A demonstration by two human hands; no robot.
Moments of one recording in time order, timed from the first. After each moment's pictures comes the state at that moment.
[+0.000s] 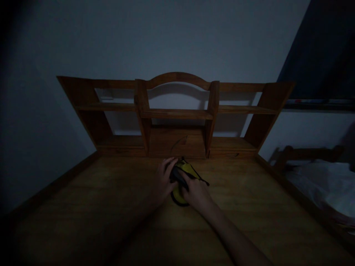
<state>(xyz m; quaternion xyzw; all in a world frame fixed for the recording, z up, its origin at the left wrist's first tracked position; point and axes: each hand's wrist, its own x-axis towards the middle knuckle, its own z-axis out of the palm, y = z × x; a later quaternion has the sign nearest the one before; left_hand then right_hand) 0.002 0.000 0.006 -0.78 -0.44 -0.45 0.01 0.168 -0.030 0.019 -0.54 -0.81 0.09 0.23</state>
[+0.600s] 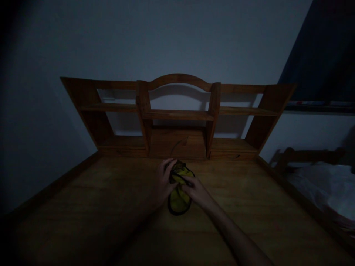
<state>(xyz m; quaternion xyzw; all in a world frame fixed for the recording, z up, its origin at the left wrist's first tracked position) 0.000 0.001 0.004 -0.76 -0.45 -0.46 0.01 0.168 -0.023 0.022 -0.40 -0.70 0.44 0.39</state>
